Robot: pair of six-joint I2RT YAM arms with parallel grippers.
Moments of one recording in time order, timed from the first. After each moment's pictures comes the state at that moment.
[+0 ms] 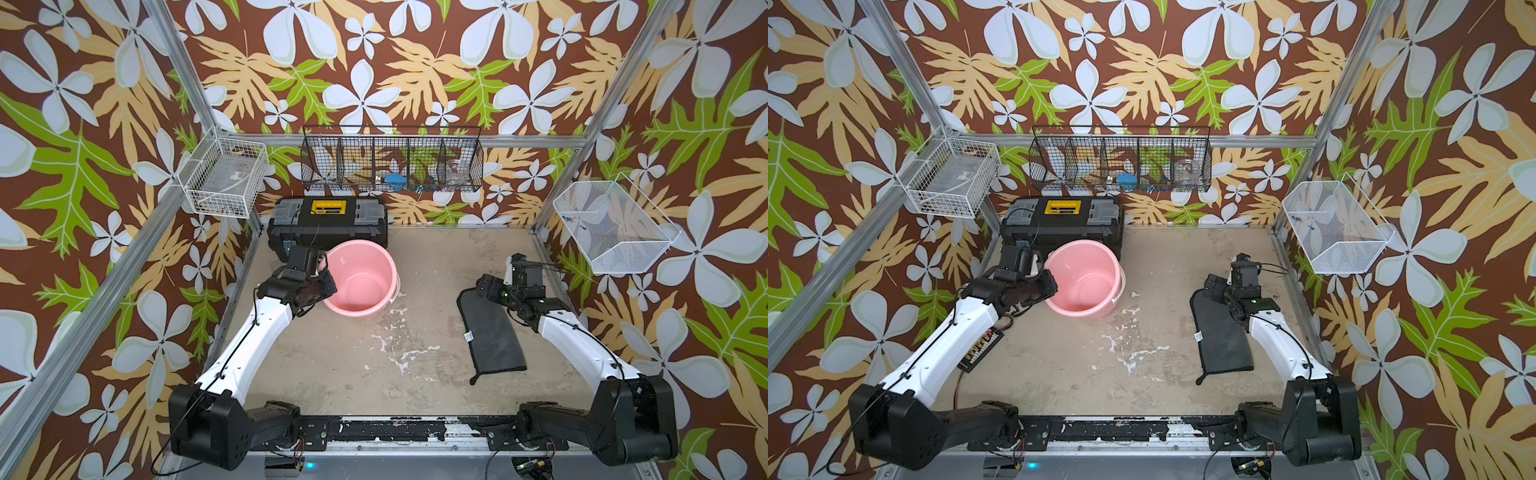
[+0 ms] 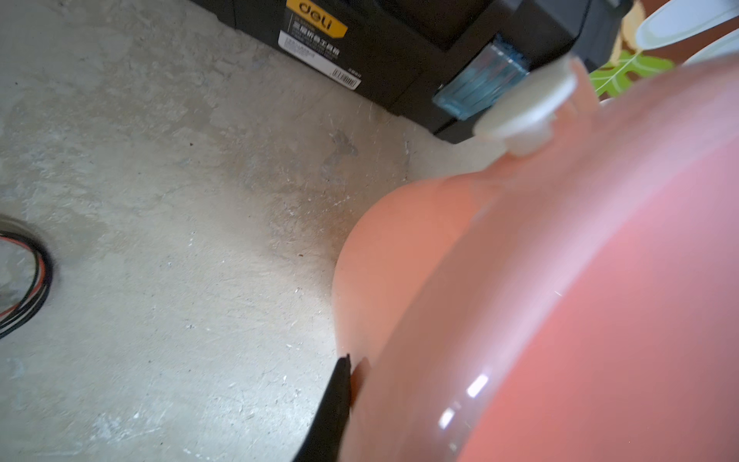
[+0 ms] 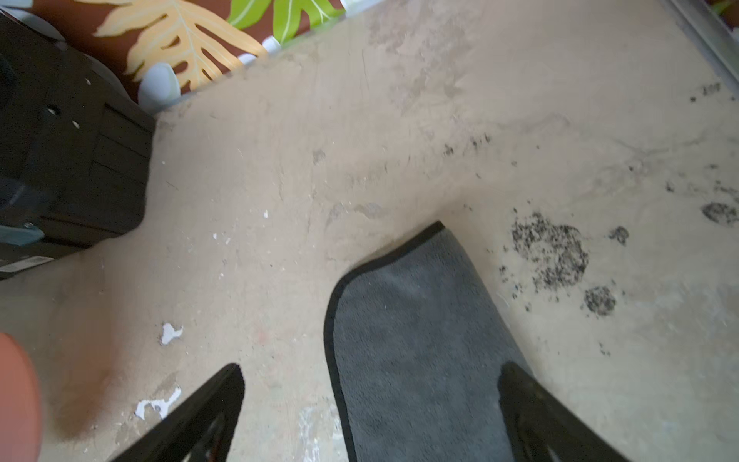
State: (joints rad) left arm -0.23 1.23 1.07 -0.68 0.03 -0.63; right arm 0.07 1.26 0.81 -0.32 -0.04 0.39
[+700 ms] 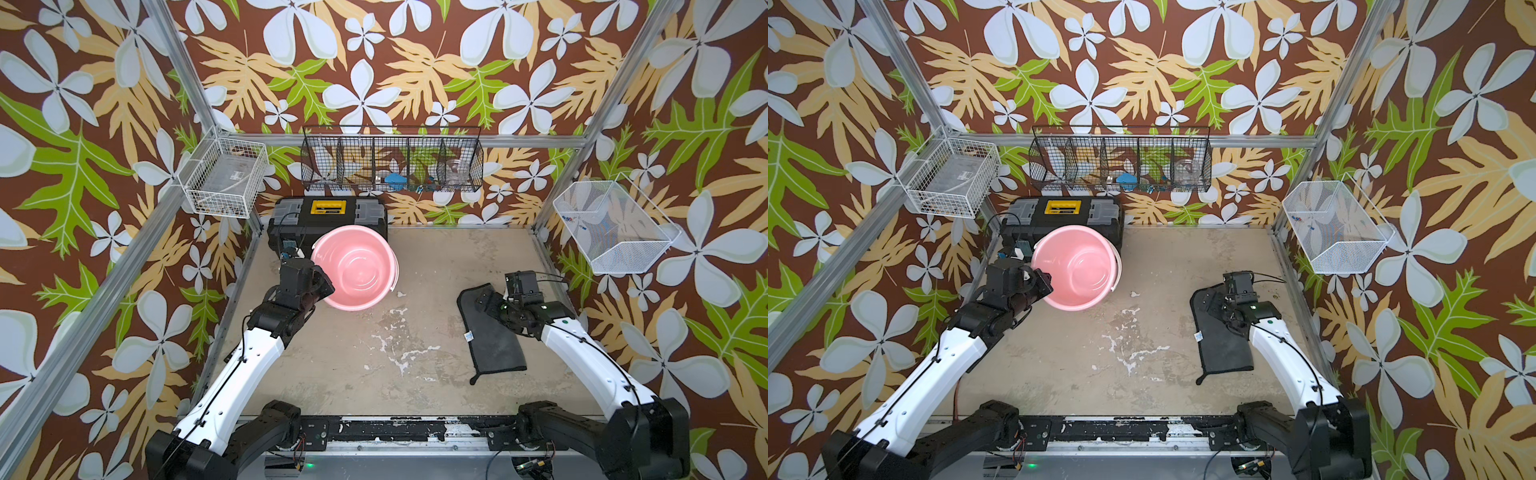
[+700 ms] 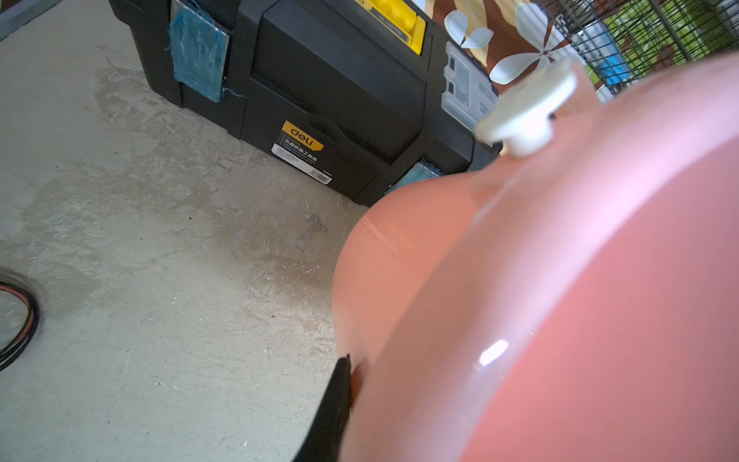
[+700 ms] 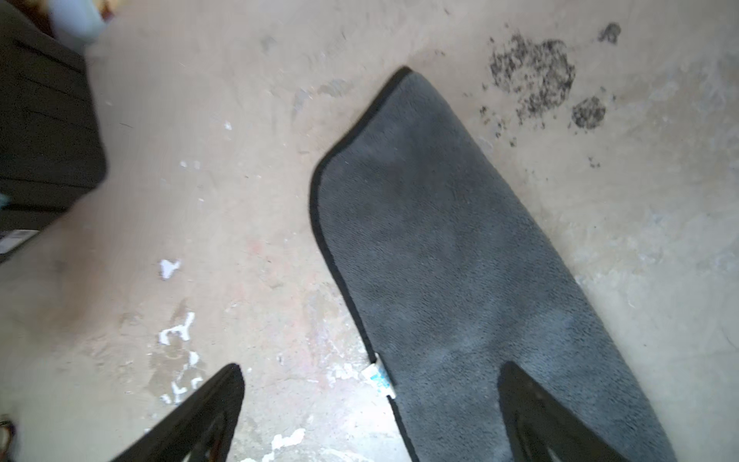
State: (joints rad) left arm -0.29 1.04 0.95 -0.47 -0.12 -0.73; right arm 0.15 1.21 0.83 -0.64 0.00 0.63
